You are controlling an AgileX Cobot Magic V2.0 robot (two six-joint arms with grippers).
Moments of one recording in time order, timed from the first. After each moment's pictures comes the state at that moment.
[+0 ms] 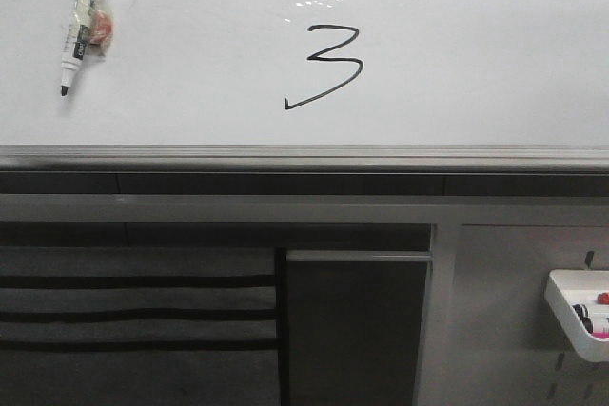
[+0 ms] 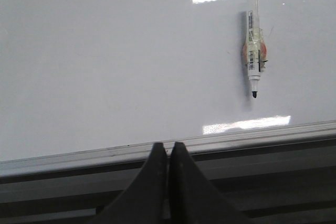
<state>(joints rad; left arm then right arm) -0.08 -0.01 0.01 0.10 0.06 0.04 0.28 0.37 -0.71 0.05 0.81 0.00</state>
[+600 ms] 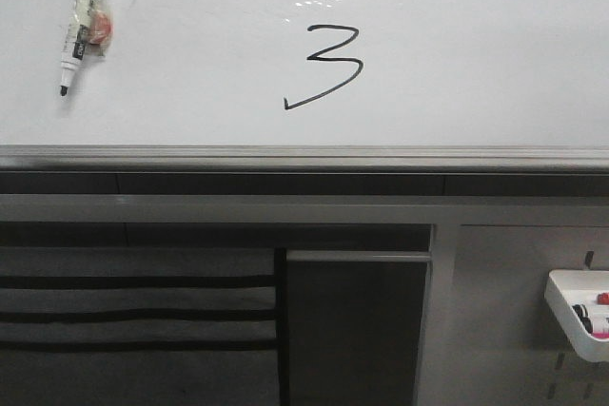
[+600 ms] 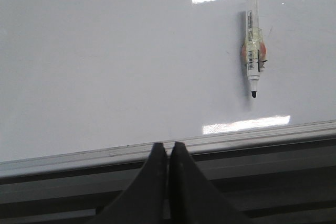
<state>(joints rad) -0.08 -0.01 0.01 0.10 0.06 0.04 0.21 0.28 -0.61 0.05 0.73 0.00</state>
